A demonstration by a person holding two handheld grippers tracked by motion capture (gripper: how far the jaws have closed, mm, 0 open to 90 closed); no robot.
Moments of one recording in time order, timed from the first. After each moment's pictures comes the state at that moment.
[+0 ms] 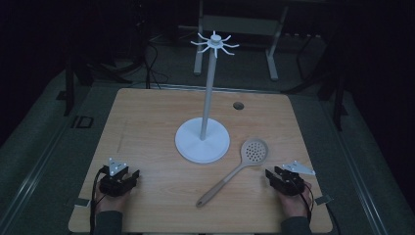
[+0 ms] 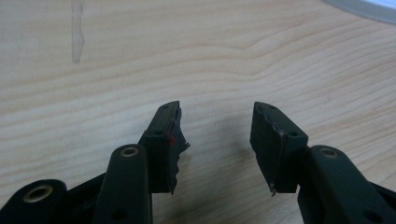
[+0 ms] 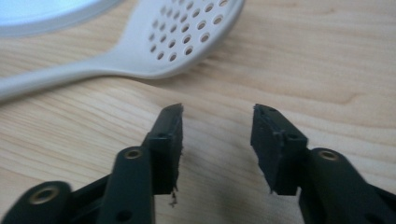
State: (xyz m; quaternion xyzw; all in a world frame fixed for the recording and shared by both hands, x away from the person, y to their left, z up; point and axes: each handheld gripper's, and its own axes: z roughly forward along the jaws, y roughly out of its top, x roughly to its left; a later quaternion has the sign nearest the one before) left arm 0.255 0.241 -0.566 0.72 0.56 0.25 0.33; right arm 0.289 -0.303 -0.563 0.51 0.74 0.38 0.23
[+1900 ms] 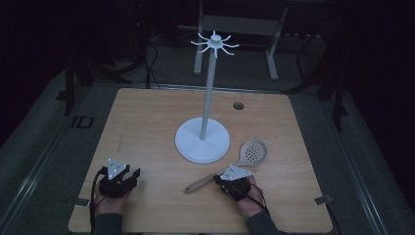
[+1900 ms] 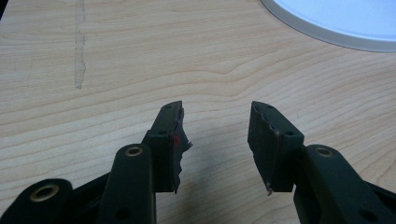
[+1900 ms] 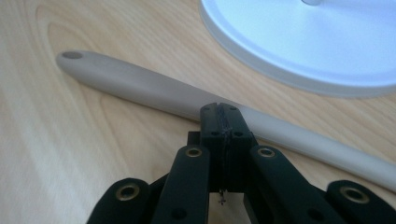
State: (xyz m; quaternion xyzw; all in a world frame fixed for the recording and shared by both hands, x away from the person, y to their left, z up) left arm 0.245 0.236 -0.555 0.71 0.54 0.26 0.35; right arm 0.281 -0.144 -0.568 0.28 0.86 0.39 0.17
